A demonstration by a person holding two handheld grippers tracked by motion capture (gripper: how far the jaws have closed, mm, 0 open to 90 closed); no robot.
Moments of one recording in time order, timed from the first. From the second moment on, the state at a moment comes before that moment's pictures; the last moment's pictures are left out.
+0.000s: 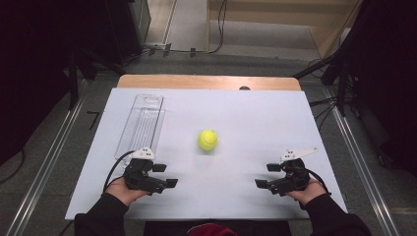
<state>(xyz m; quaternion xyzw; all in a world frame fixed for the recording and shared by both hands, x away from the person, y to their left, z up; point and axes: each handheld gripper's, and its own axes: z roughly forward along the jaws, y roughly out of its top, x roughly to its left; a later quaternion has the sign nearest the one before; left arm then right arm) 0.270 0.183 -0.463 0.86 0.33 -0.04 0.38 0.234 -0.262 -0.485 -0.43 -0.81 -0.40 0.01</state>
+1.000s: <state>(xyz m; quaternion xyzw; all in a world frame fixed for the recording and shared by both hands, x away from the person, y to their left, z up) 0.275 0.151 -0.460 0.86 0.32 -0.04 0.39 0.235 -0.262 -0.485 -0.43 -0.81 -0.40 0.01</state>
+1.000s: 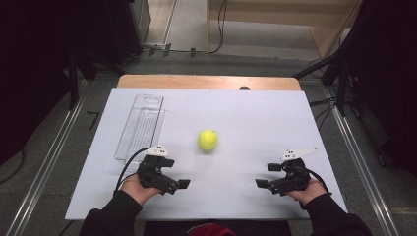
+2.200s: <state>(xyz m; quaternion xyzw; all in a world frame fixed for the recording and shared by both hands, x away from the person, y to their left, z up) 0.301 0.133 -0.443 0.85 0.35 -0.02 0.39 0.235 -0.263 -0.485 -0.43 -0.81 -0.40 0.00</state>
